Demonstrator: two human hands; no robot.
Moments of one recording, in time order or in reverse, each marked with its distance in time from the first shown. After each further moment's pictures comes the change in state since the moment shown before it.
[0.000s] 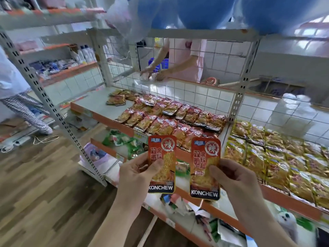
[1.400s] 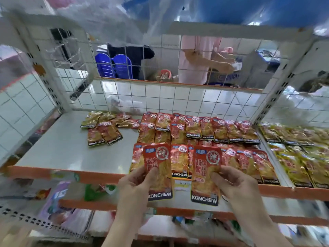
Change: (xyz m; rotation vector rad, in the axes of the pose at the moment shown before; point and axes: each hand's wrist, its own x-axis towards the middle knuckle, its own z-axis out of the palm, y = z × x) left_hand 0.339 -0.010 -0.198 -0.082 -0.330 -0.311; right_hand 0.165 0.030 0.297 -0.159 0.498 0.042
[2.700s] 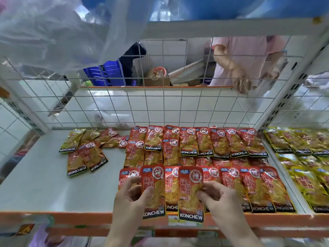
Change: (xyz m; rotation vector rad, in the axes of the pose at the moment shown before) left_hand 0.091 -0.024 0.023 0.314 0.007 0.012; right_hand 0.087 0.041 0.014 -0.214 -0.074 0.116
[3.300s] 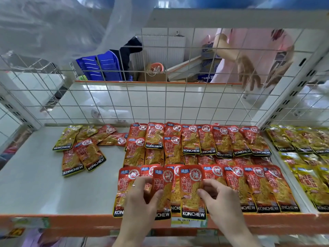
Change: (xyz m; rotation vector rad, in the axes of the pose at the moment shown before) left_hand 0.017 -0.027 0.006 0.497 -0.059 0.265; right_hand 0.017 0.022 0.017 -0.276 0.119 -0.139
